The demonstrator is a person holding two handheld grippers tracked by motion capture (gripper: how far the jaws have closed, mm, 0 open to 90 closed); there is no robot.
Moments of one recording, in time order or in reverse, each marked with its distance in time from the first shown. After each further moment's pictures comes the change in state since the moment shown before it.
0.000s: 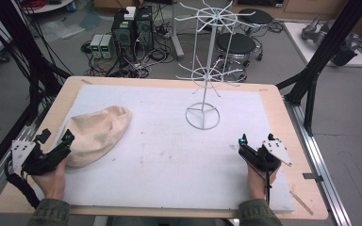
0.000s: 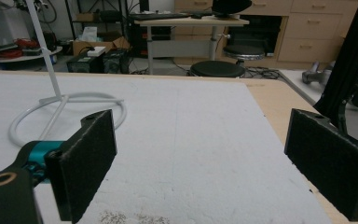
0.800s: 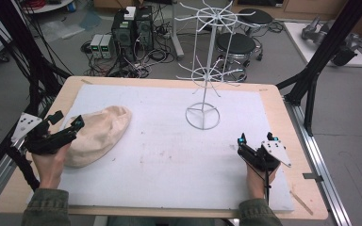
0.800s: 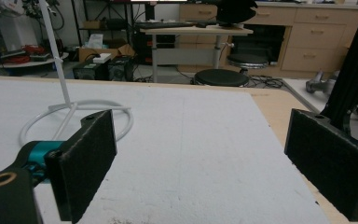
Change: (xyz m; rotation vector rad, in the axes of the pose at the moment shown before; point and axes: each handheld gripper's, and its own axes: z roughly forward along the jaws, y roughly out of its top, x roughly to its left) left arm -0.019 0.055 0.033 0.132 -0.218 0.024; right arm 0.003 0.003 -0.002 -0.035 0.018 -0.010
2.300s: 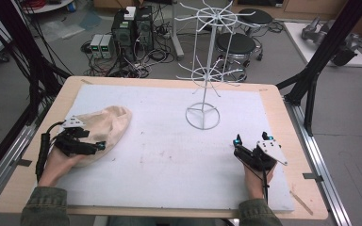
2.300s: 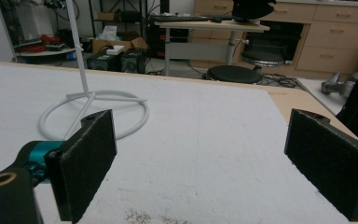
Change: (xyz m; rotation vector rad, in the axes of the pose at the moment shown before) left arm 0.005 -0.048 0.055 0.630 -0.200 0.173; right arm 0.006 -0.001 0.003 0.022 0.057 -0.041
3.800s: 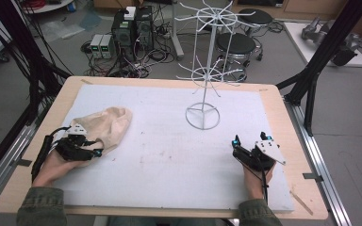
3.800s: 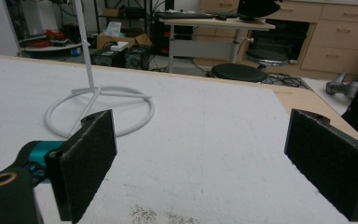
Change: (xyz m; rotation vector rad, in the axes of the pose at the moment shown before) left arm 0.005 -0.016 0.008 0.113 -0.085 0.107; right arm 0.003 -0.001 0.001 0.011 0.017 -0.015
